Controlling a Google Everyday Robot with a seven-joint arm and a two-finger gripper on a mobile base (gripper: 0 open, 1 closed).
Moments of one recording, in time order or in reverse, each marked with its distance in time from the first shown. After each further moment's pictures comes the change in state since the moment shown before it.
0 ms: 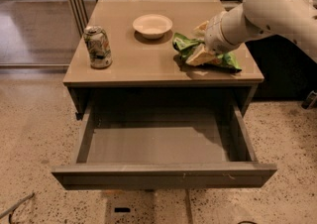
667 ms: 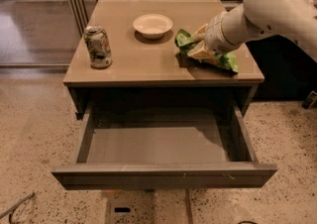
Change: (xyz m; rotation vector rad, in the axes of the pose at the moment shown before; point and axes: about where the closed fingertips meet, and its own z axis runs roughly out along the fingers) arm -0.003 0.002 -0.003 -0.001 -0.007 -0.003
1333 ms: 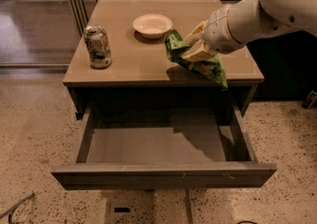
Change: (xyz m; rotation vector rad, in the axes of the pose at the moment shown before) arm -0.046 0.034 -0.050 -0.044 -0.100 -0.055
